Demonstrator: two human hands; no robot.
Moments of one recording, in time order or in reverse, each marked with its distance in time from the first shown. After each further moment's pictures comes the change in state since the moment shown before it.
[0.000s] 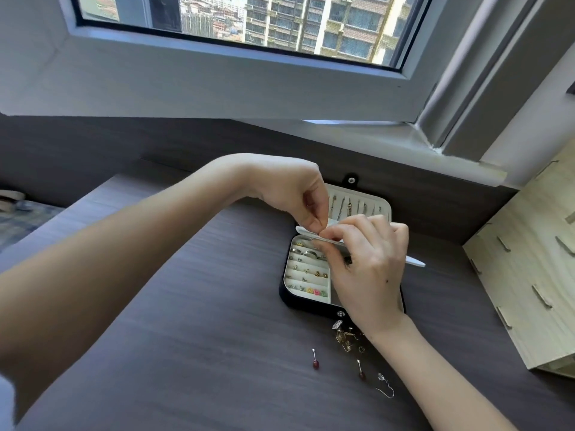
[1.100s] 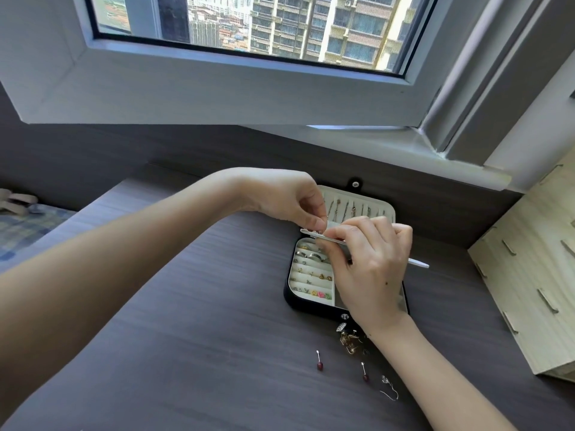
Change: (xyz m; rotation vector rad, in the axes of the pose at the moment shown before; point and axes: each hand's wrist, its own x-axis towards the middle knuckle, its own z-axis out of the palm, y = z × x) left_hand -0.012 -0.002 0.008 -0.117 0.051 -0.155; right_hand 0.002 0.002 0.004 -0.037 0.059 -0.047
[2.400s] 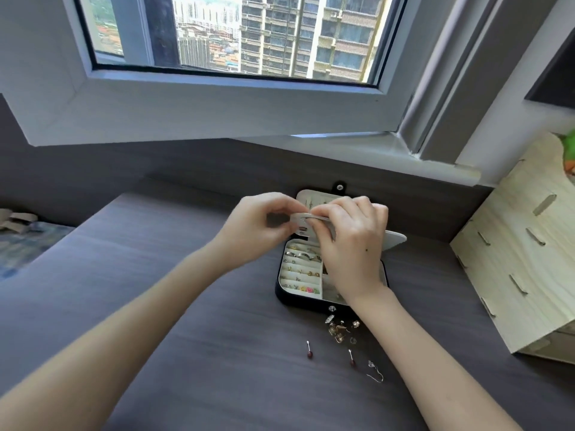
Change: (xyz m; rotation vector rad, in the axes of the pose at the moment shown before) left_hand -0.026 -0.016 0.059 -0.207 0.713 0.264; right_hand 0.020 0.001 0.002 0.019 -0.055 0.109
